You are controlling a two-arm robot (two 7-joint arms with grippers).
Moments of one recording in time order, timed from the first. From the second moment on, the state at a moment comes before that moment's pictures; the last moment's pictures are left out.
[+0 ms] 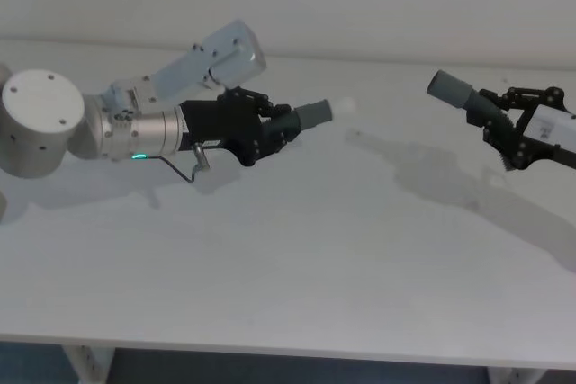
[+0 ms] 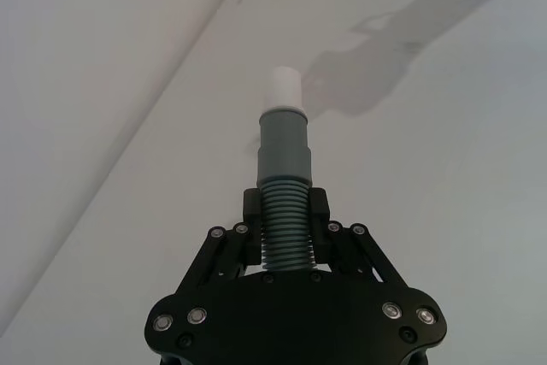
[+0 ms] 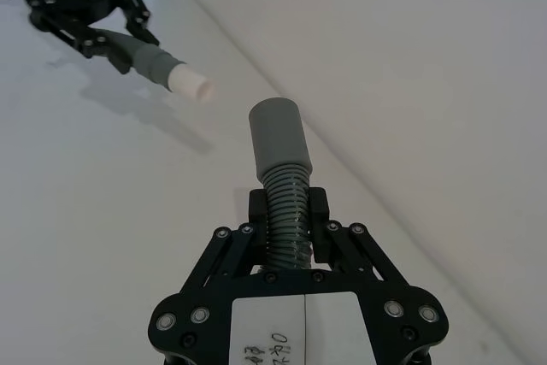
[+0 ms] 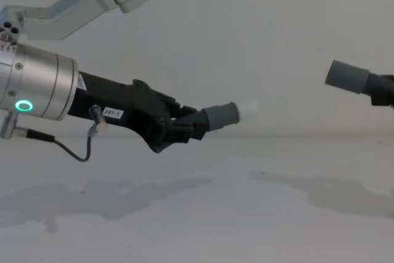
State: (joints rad) left arm -0.60 0.54 0.63 -1.53 -0.22 0.21 -0.70; right arm 0.42 0.71 -0.37 -1.39 0.40 -0.18 0.79
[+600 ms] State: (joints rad) left arm -0.66 0.53 0.67 -1.51 -0.24 0.17 -0.79; right arm 0.43 0.73 -0.38 -1.40 0.41 -0.31 0.84
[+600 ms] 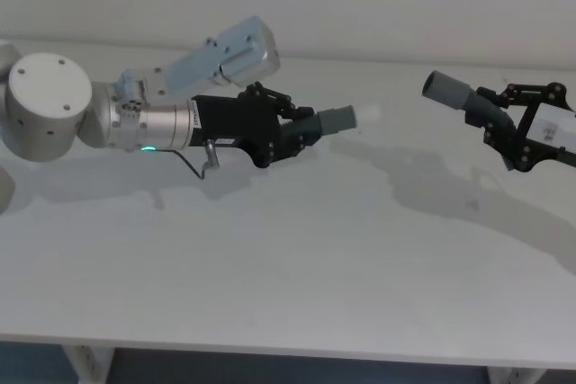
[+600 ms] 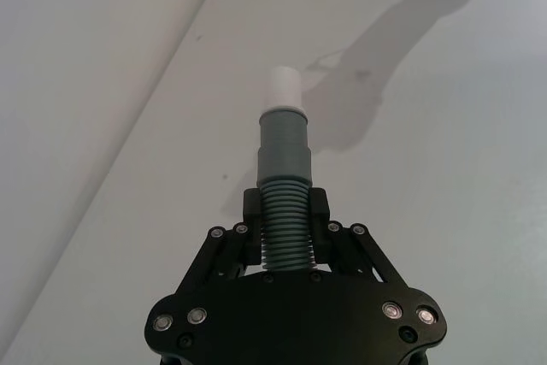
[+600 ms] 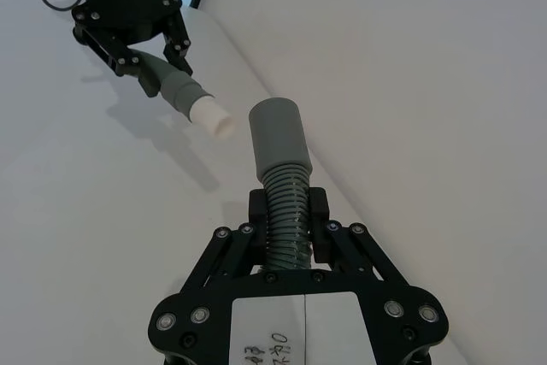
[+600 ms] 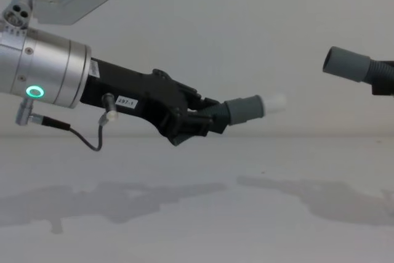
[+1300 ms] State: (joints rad) left arm -0.69 0.53 0.70 -1.51 -0.26 0.17 -0.83; right arm 0.40 0.75 -0.40 -1.40 0.40 -0.33 0.85
